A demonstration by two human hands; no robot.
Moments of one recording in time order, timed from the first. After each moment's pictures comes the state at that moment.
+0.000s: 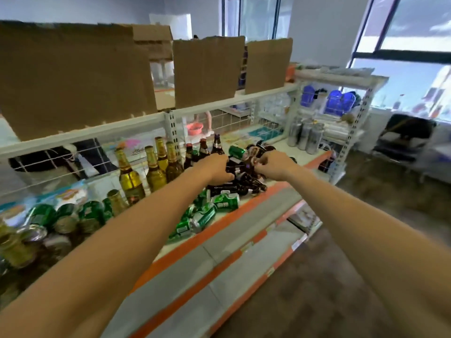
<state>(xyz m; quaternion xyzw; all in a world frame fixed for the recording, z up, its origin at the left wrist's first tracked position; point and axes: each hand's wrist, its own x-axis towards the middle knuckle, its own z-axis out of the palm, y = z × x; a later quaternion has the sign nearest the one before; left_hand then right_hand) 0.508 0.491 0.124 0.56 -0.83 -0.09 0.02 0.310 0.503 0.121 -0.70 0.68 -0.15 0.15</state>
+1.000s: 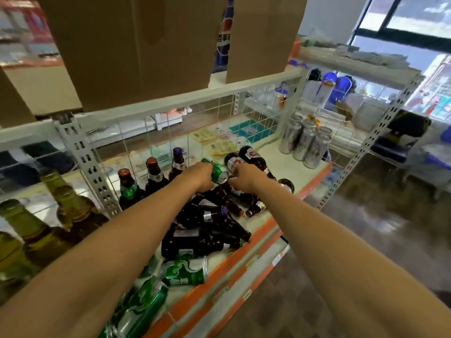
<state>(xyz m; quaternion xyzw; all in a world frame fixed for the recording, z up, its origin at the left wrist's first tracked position) 0.400 0.144 0.016 0.58 -0.80 -0.14 -0.05 0.244 0.185 0.035 -0.67 0.71 -0.04 0.21</state>
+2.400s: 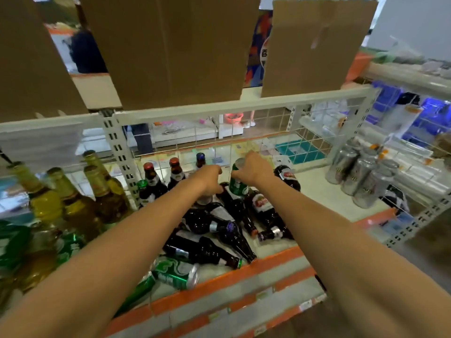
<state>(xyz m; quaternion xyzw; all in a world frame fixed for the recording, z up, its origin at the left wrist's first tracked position) 0.383 0.152 0.028 0.70 -0.69 -0.19 0.05 0.233 0.122 0.052 -0.78 0.59 -0.09 0.17</state>
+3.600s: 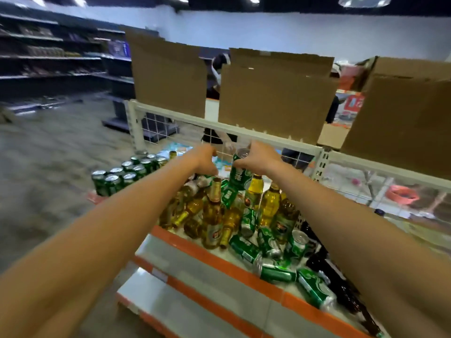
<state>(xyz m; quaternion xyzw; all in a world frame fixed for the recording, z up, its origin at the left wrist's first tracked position) 0.654 0.555 0.166 0.92 -0.36 -0.05 0.16 0.549 0.410 0.182 -0.96 0.20 -0.10 0.18</state>
